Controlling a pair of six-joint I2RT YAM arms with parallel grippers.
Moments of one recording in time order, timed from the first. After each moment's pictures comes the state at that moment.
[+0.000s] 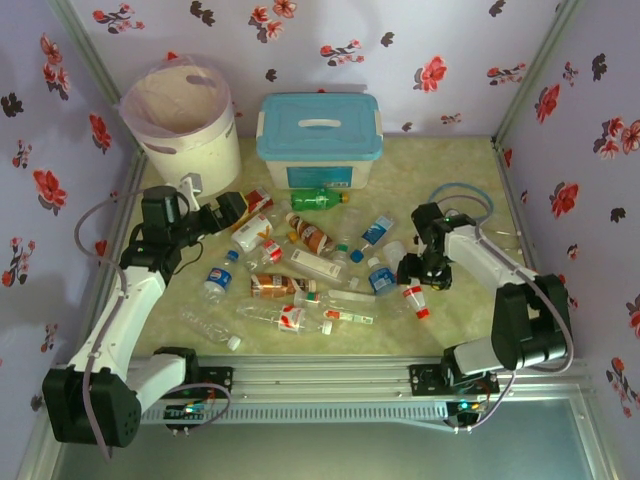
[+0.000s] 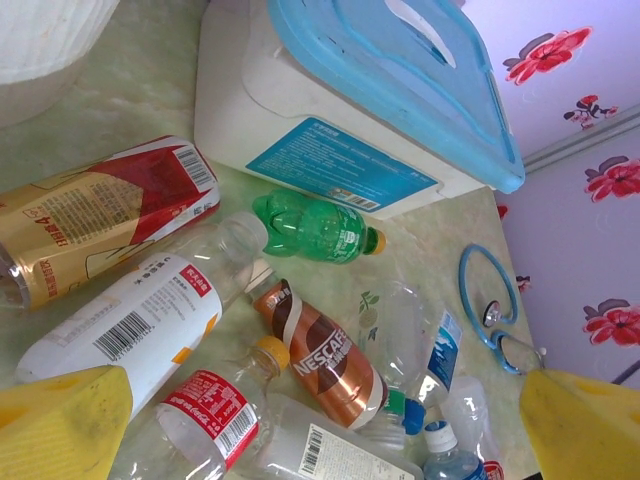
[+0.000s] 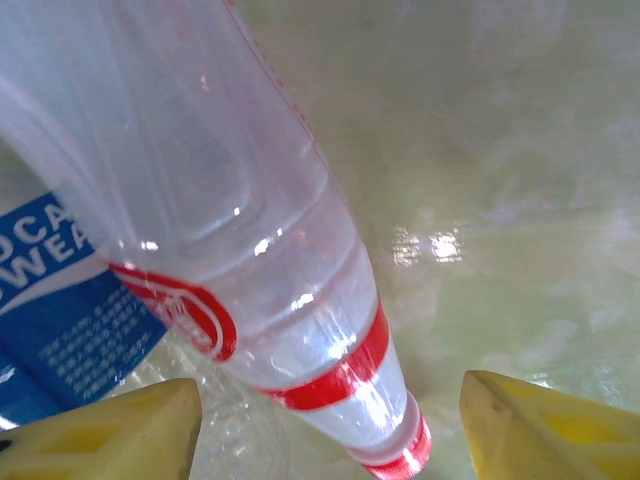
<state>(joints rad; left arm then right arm) -0.14 1.03 0.83 -0.28 0.43 -0.61 0.27 1.43 0.91 -1.03 -0.10 0.36</state>
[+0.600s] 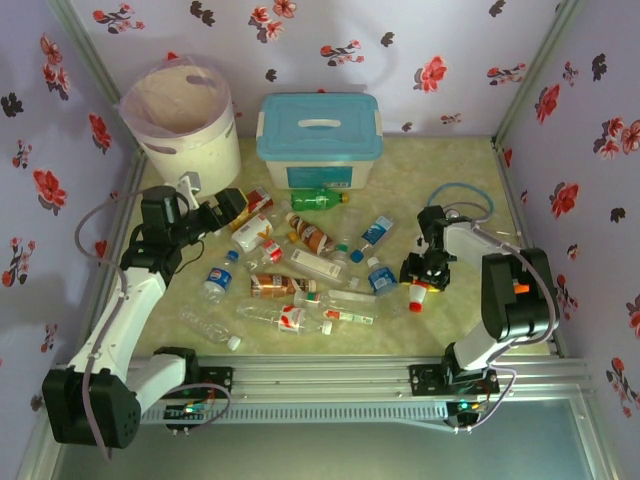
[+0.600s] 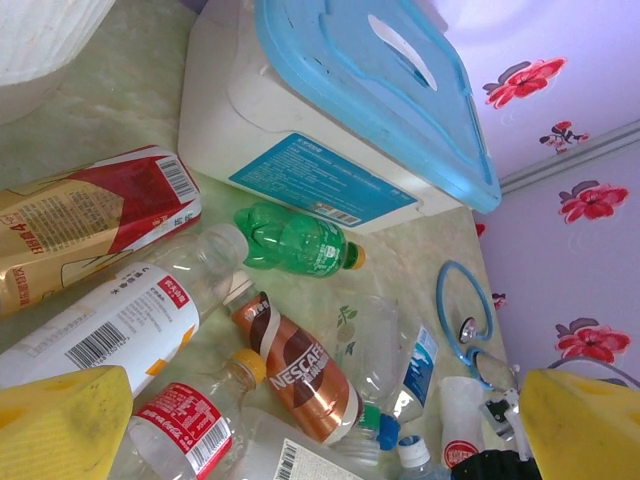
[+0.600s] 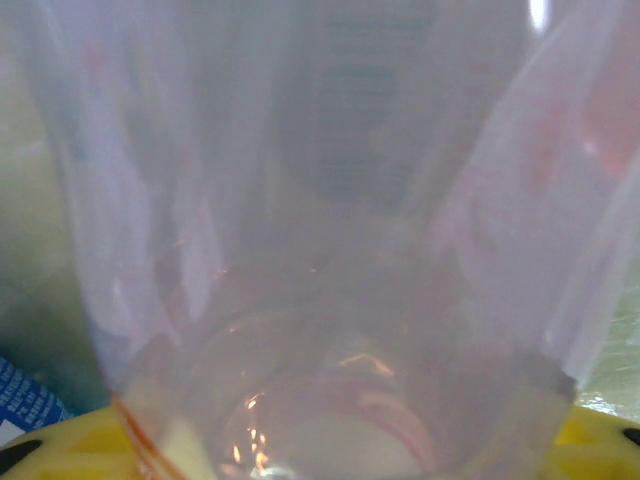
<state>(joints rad) -0.14 1.03 0.82 -0.22 0.43 -0.69 0.17 1.58 0.86 -0.86 -0.15 0.36</state>
